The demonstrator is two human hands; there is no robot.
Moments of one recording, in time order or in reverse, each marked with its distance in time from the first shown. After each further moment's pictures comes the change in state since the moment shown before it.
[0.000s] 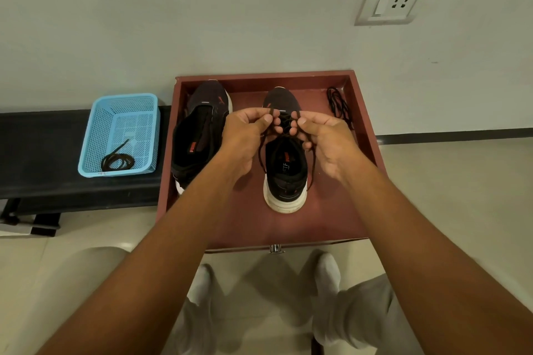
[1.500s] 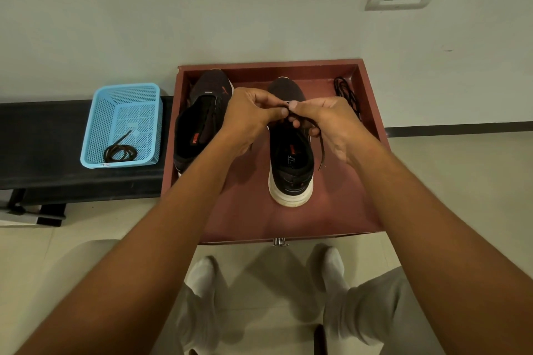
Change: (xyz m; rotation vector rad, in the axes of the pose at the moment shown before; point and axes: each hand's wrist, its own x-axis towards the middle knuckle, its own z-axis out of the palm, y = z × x) left_hand 0.016 0.009 -0.010 0.320 -0.108 0.216; right_hand 0.002 -0.018 0.003 -0.320 -0.130 -0.073
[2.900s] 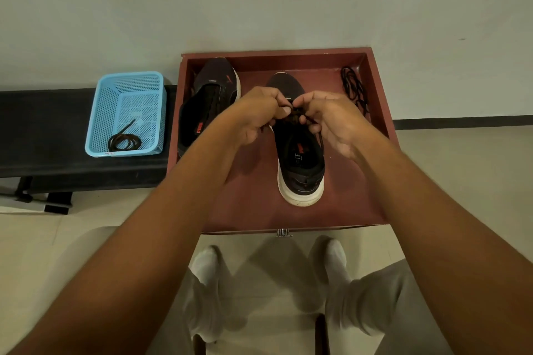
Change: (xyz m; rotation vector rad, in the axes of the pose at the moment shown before) left_hand 0.004 0.014 0.003 0.153 -0.180 -0.363; right_hand 0.005 0.010 0.005 0.111 -0.063 0.077
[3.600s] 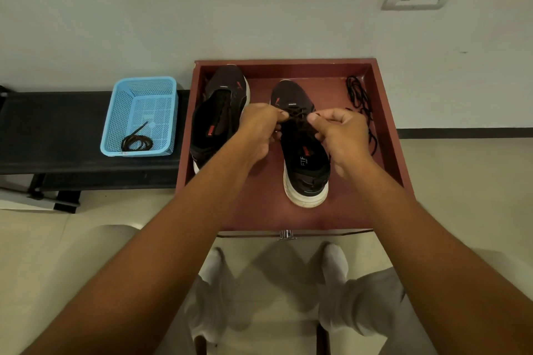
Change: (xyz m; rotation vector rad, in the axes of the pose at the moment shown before) left_hand -0.015 -0.014 0.012 -0.464 0.289 -0.171; right_hand -0.022 0.023 0.013 -0.087 0.356 -0.148
